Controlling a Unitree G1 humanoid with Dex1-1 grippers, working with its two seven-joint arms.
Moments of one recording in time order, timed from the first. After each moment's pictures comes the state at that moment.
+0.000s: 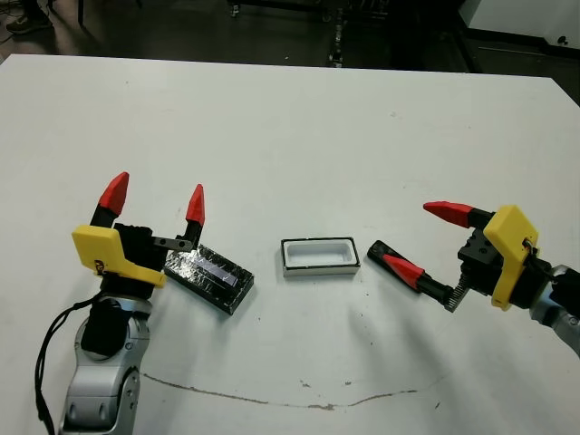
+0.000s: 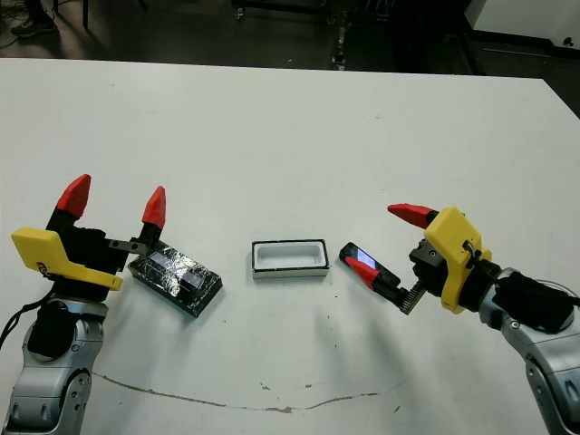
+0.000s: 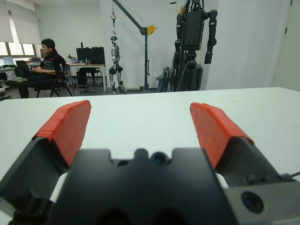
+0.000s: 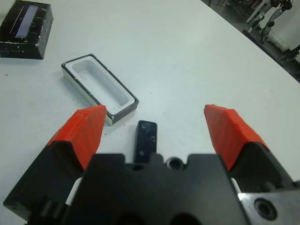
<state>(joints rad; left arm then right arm) 0.08 0.17 0.07 -0.32 -0.17 -0.07 -0.14 0.02 -0.76 -0.08 -0.49 0.34 0.50 0.68</state>
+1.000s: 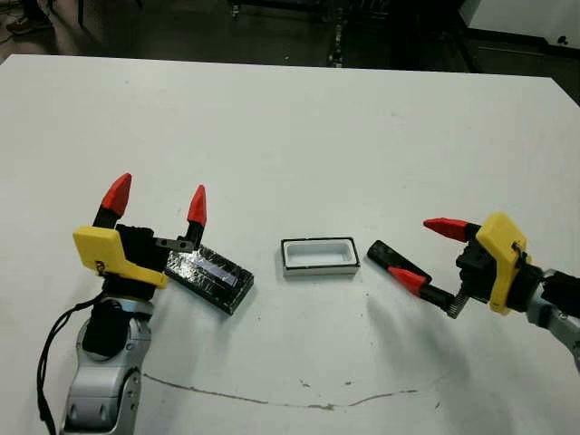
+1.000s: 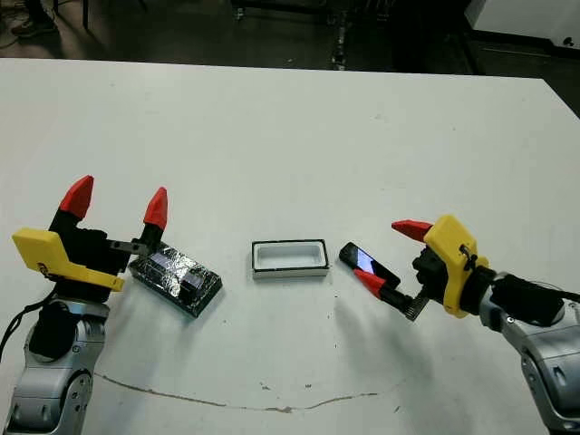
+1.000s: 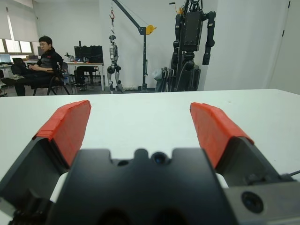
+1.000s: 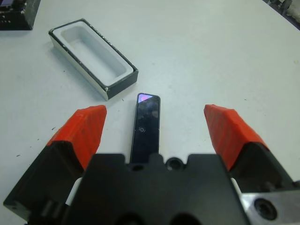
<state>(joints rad) 0.09 0.17 0.07 -0.32 -0.18 -0.07 -0.15 0.00 -0.76 -0.03 -0.33 0.30 0.46 0.76</state>
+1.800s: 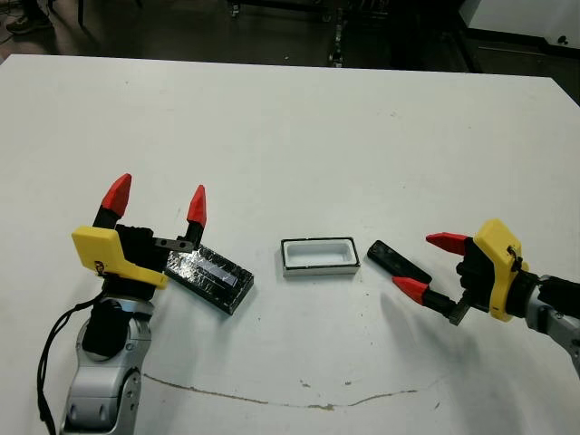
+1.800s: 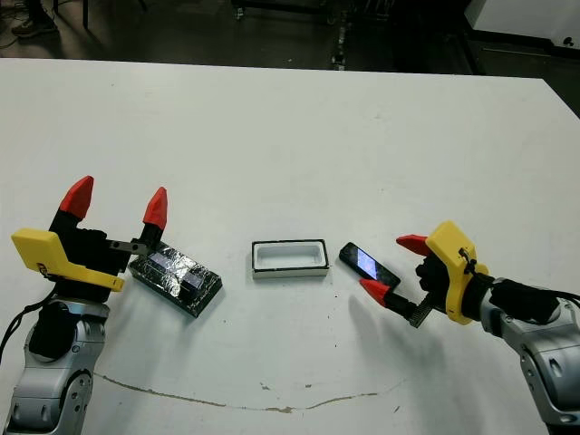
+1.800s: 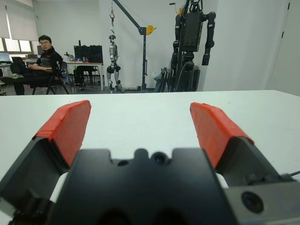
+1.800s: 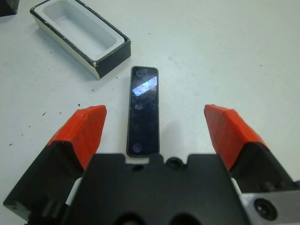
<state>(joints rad) 0.09 0.17 0.07 -0.32 -0.19 -0.07 -0.15 -0.01 -0.76 -0.02 -0.27 0.32 0.54 0.76</state>
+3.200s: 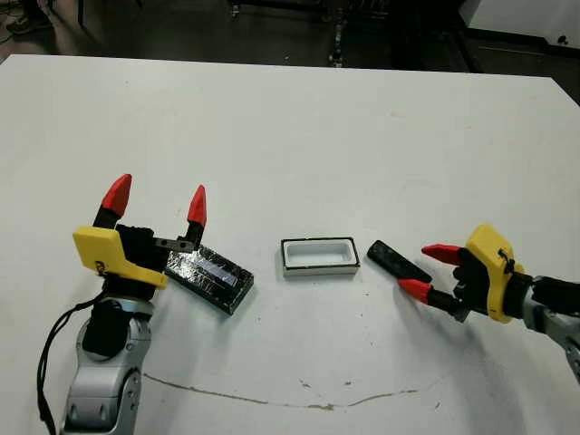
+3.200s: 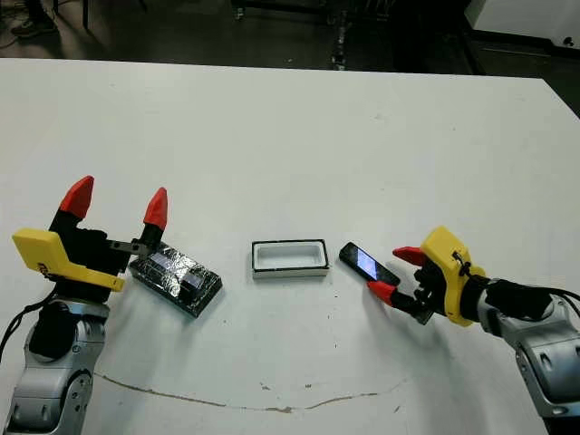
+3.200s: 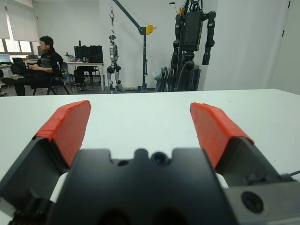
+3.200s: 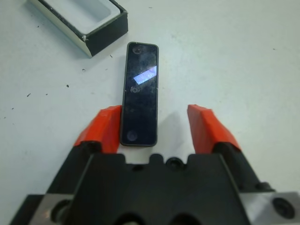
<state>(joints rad) 0.08 0.17 0.07 -0.32 -0.18 -0.07 -0.14 -0.04 -0.78 0.02 -0.20 0.26 0.52 0.81</state>
